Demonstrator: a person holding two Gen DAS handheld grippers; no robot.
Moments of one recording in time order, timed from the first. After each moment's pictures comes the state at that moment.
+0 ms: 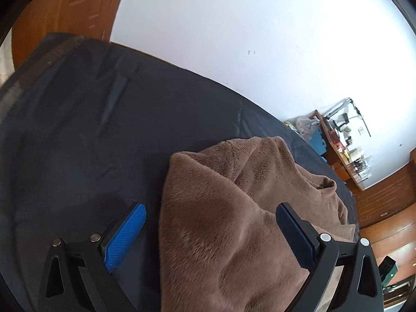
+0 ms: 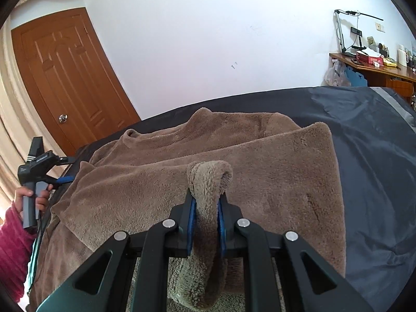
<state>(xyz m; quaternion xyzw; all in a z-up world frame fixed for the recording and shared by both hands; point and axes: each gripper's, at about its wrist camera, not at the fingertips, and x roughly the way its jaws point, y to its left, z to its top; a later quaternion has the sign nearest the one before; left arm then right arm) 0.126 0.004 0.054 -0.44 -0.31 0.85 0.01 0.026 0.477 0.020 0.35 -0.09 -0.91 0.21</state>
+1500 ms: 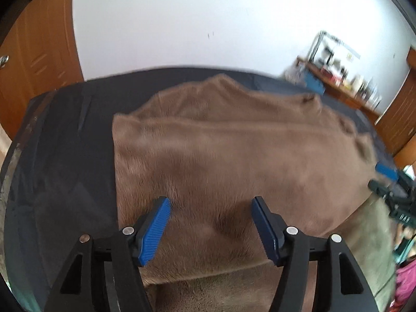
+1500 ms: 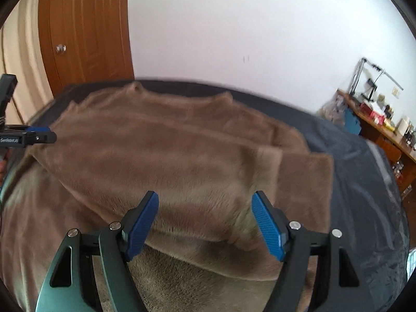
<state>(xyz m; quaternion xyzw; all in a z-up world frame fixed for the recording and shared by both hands) 0.197 0.135 0.078 -0.47 -0.07 0.88 0.02 0.042 0.411 0.032 0.39 0.11 -0.89 0.19</state>
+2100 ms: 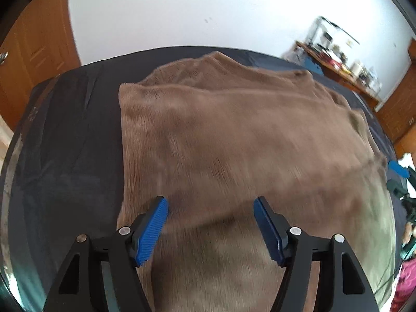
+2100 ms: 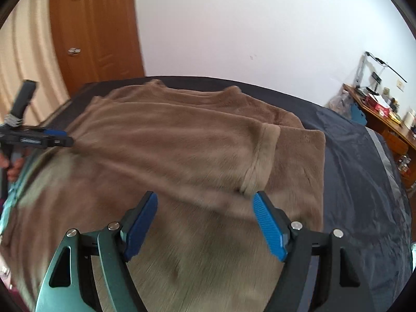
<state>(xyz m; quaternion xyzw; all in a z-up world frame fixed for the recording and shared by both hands) 0.258 0.147 0.099 -0.50 -0.05 0.86 0.04 0.121 0.441 0.062 0.38 0.09 -0.89 0.23</state>
